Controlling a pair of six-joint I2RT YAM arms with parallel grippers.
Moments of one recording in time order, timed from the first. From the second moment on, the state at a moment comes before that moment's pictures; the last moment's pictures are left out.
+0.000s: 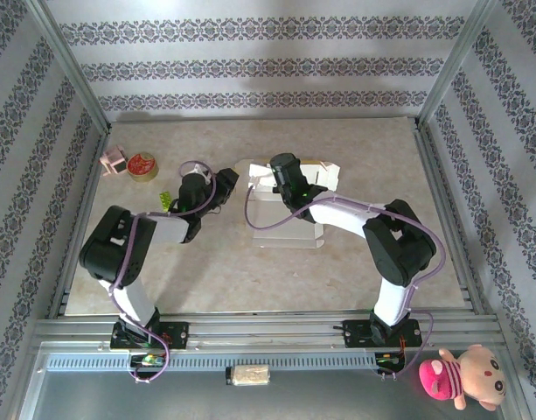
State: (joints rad) left arm -0.34 1.72 0.71 0.78 0.23 -1.20; right arm 0.64 1.81 1.15 0.18 0.45 -1.15
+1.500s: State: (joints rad) left arm -0.40 2.00 1.02 0.29 0.28 -0.71; right arm 0.64 1.81 1.15 0.17 0.45 -1.15
